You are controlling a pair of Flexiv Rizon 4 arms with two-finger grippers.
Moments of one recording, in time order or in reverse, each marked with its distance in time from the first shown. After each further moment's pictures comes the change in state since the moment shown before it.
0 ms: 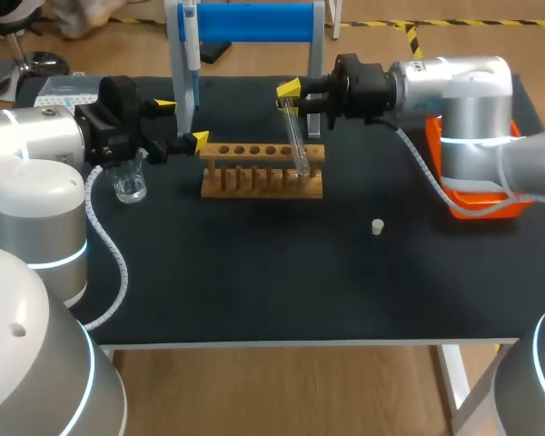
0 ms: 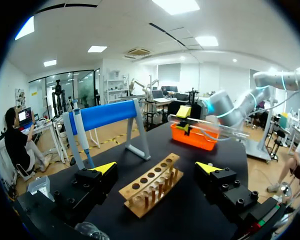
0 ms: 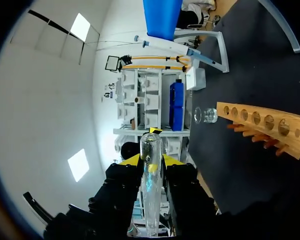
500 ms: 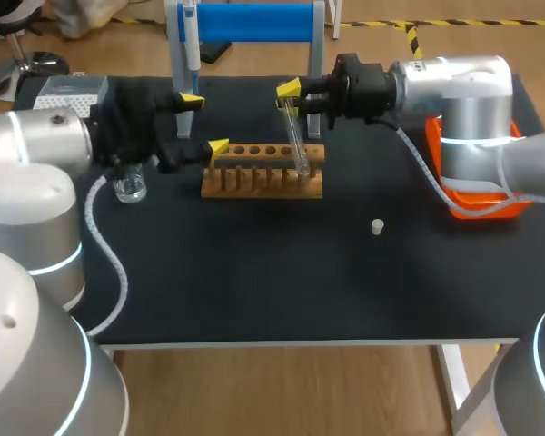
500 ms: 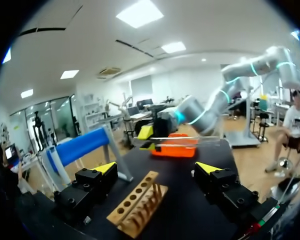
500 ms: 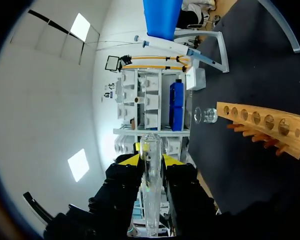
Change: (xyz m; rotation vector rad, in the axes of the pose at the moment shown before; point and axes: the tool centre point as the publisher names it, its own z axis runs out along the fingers) left arm 0.058 -0.028 0.000 0.143 0.184 0.241; right arm 0.000 0.000 0.000 0.000 -0.001 0.000
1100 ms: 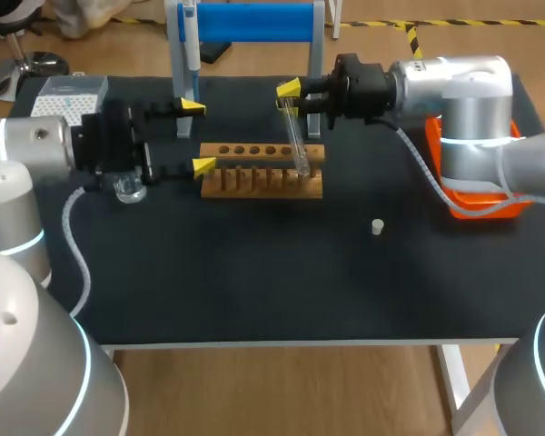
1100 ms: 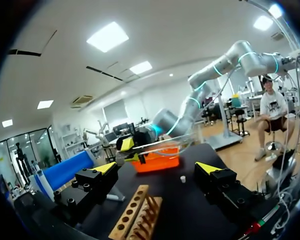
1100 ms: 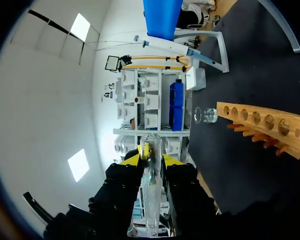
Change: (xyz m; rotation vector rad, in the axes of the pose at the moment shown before) left arm 0.006 0.008 -0.009 0.190 0.198 0.167; right arm 0.000 0.000 0.000 0.000 0.000 0.000
